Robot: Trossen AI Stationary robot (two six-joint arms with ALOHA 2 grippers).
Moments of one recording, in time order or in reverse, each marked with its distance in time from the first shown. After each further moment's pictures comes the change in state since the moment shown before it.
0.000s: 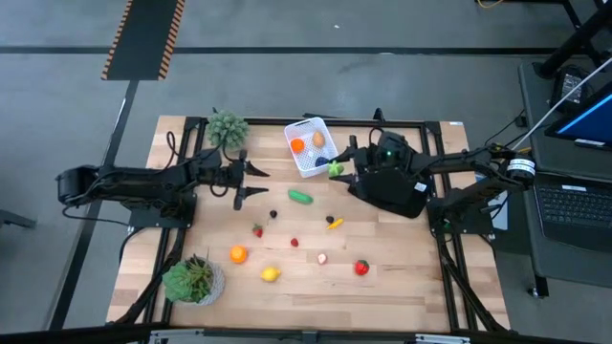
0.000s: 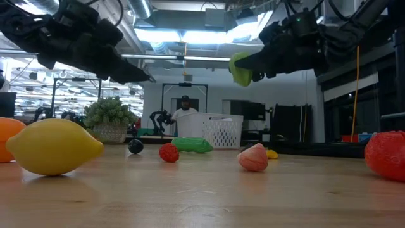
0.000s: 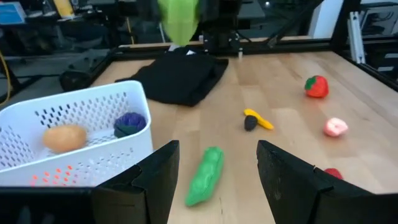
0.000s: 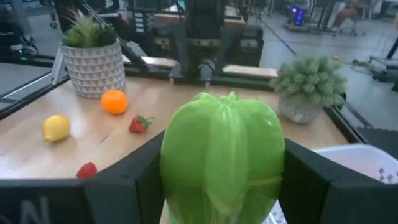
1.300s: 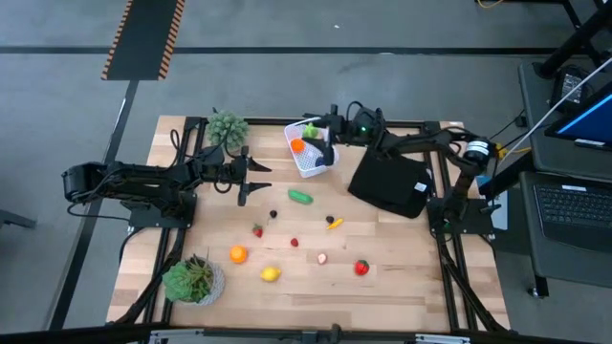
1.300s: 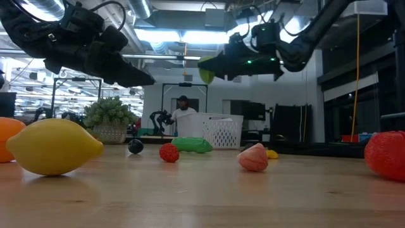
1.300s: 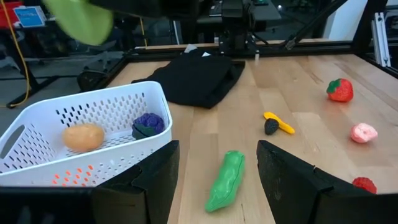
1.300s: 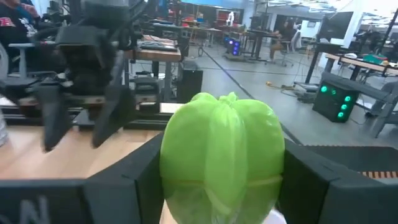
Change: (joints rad) left arm 0.046 0.097 0.000 0.116 0.002 0.010; right arm -0.097 0.369 0.383 0.157 0.125 0.047
